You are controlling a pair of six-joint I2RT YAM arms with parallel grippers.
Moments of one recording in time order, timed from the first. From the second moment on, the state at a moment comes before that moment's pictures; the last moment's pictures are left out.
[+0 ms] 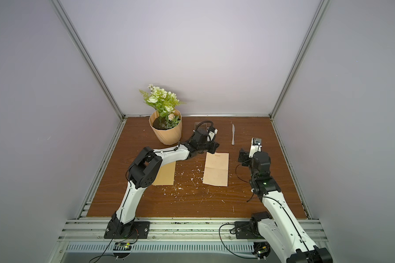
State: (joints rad) left arm -0.74 2.25 1.62 0.09 0.24 -0.35; right arm 0.19 0.83 0.53 -0.01 0.27 0.02
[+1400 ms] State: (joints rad) left arm -0.74 2.24 1.49 -0.03 0.31 -0.21; right arm 0.84 0.95 0.45 -0.16 0.53 -0.71
